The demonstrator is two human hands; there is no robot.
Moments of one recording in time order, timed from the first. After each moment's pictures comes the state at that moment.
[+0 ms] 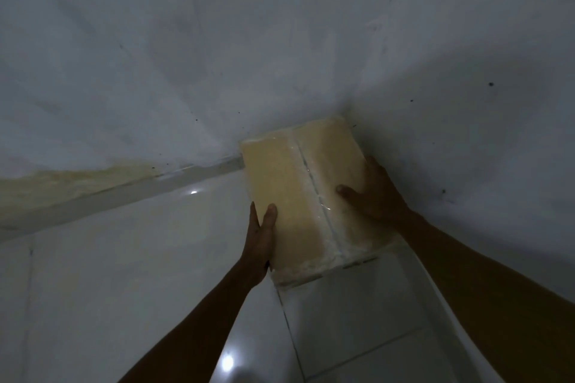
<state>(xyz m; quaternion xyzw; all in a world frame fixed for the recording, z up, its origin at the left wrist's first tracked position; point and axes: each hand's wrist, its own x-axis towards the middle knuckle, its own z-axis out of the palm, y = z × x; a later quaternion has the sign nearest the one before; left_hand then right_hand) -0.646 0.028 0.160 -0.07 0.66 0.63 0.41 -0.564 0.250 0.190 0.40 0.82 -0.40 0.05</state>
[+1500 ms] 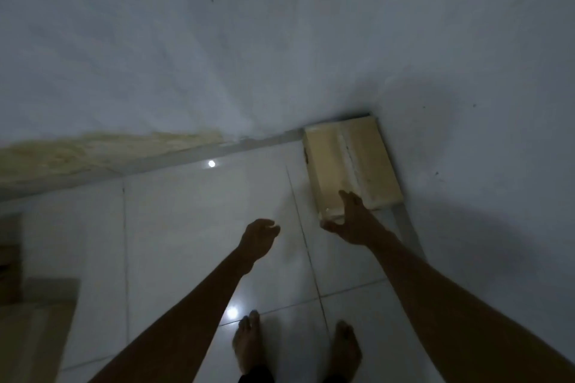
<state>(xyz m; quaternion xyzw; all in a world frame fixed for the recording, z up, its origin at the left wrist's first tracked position) -0.620 -0.125 0.304 -0.15 0.72 0.47 0.50 -0.526 0.080 0.302 0.30 0.84 -0.35 0.28</state>
